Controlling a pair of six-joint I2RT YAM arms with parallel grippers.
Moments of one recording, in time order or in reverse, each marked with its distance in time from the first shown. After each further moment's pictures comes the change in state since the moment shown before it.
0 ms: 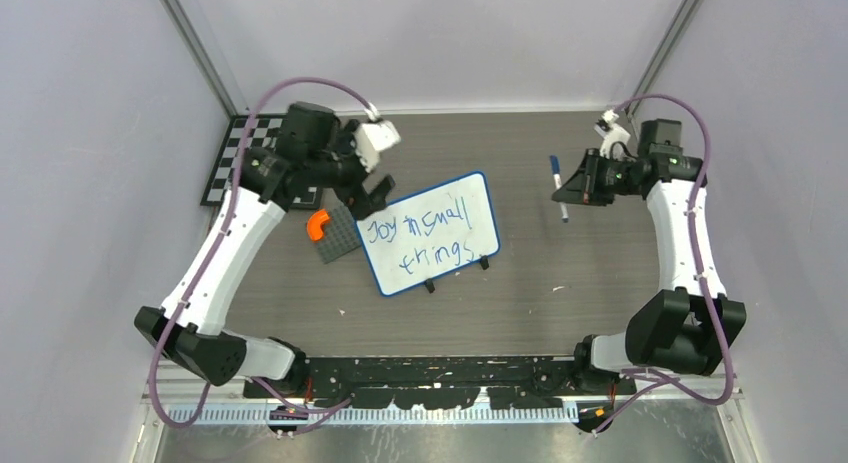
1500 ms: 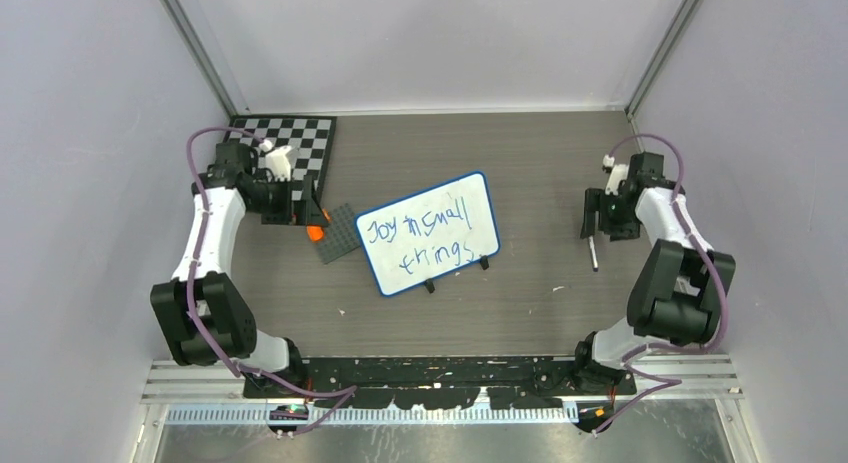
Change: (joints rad) left arm 0.692 0.076 -0.416 0.095 0.255 -0.357; right arm -0.144 0.198 -0.306 0.266 0.656 -0.203
